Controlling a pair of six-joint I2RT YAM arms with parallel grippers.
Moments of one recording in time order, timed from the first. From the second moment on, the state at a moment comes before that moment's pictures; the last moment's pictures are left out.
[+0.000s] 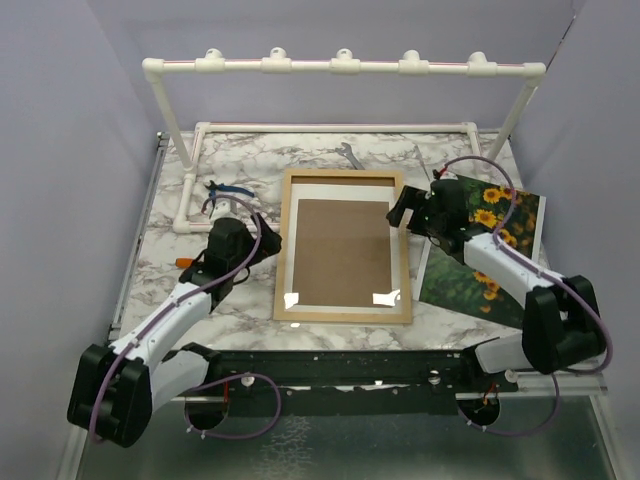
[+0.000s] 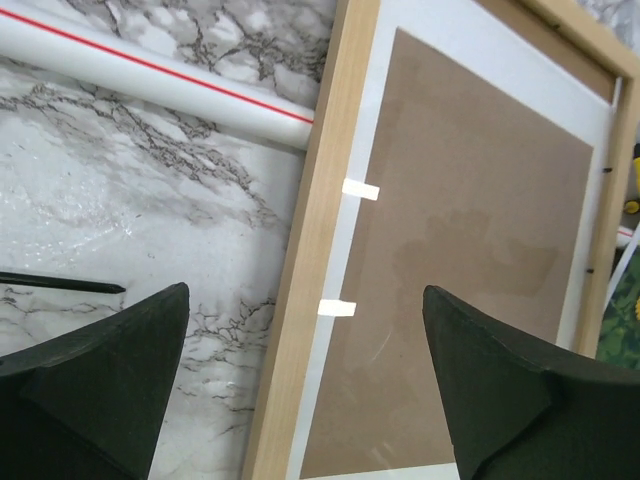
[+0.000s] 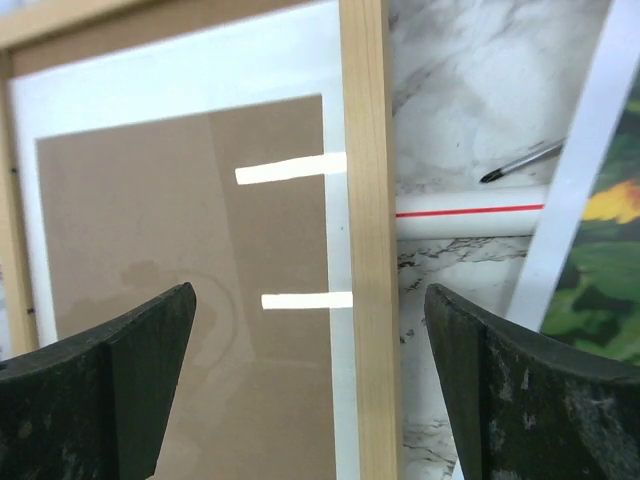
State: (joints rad) left arm -0.37 1.06 0.53 -0.05 -0.10 -0.70; right arm 0.30 1.44 0.84 -0.06 -0.01 0.51
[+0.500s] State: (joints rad) left arm -0.38 0.72 0.40 0.01 -0.29 -0.69; right arm 0.30 0.92 0.55 0.09 0.24 0.35
